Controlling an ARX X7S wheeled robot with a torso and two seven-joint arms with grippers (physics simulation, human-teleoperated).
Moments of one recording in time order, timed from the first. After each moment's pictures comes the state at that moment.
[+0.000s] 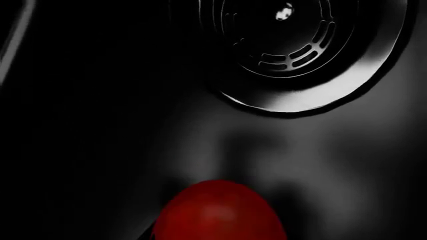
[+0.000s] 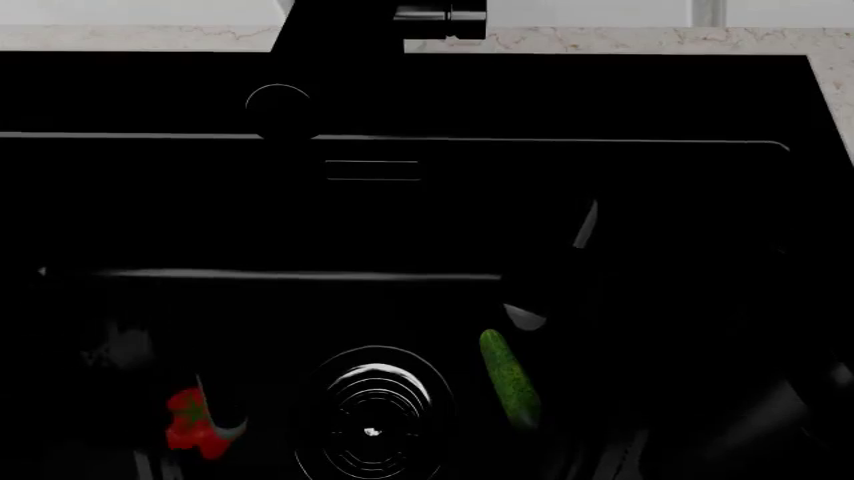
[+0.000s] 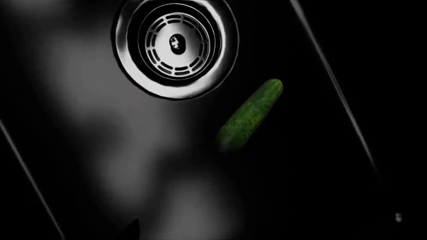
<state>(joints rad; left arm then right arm) -1.12 -0.41 1.12 -0.60 -0.13 -0.68 0.79 1.27 0.65 -1.01 -0.14 0.05 1.31 -1.10</state>
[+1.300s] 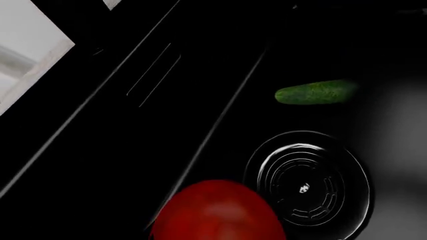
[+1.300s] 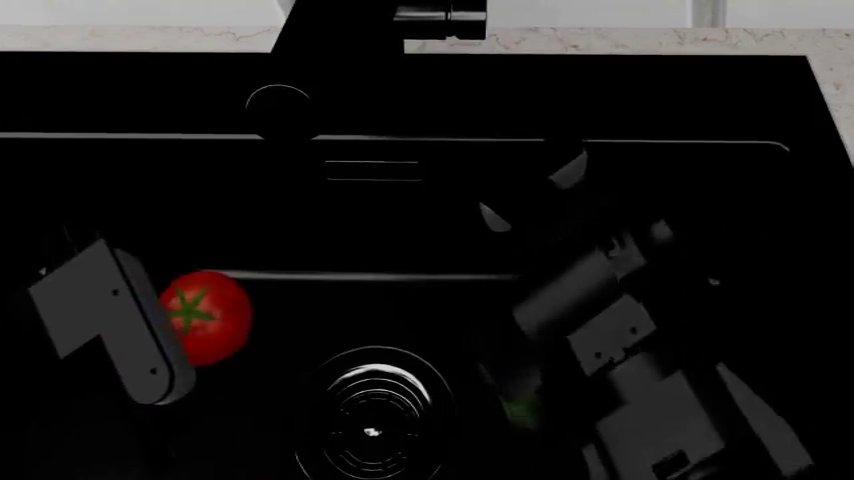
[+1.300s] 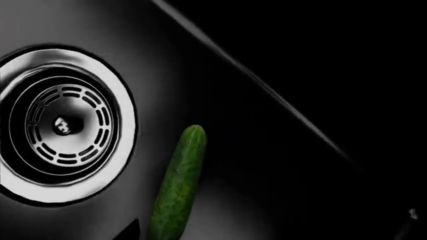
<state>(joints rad) -0.92 -0.69 0.74 0.15 -0.36 -0.69 0.46 1.38 0.15 -0.84 0.89 0.00 1.10 -0.79</state>
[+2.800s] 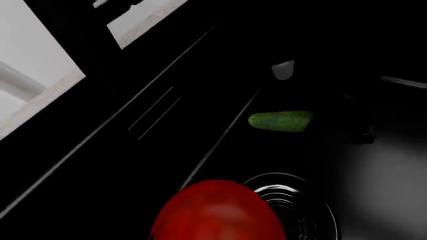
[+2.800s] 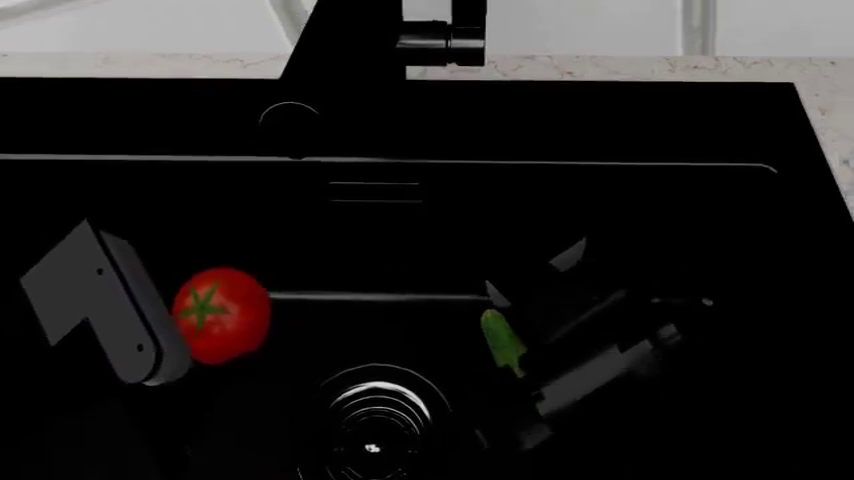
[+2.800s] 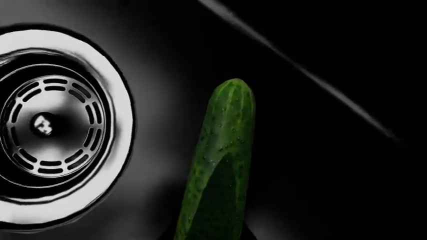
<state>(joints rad) -0.89 -0.67 0.65 0.18 -0.50 -0.73 0.44 1.26 0.09 -0.74 1.20 0.03 0.78 -0.66</state>
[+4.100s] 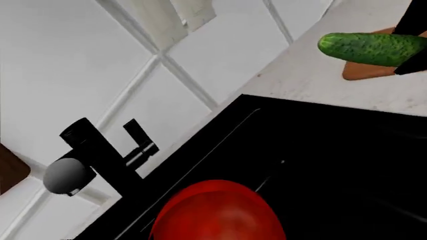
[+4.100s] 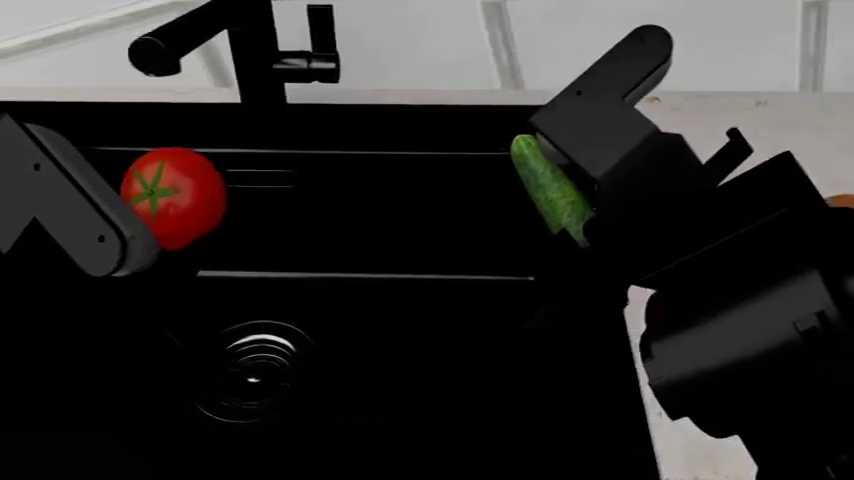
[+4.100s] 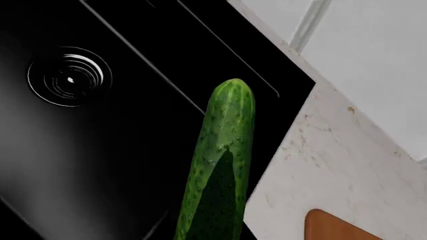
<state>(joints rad) -0.98 -0.64 0.57 0.19 -0.48 -0.77 0.30 1.26 0.47 -0.68 0.08 0.02 1.30 -0.75</state>
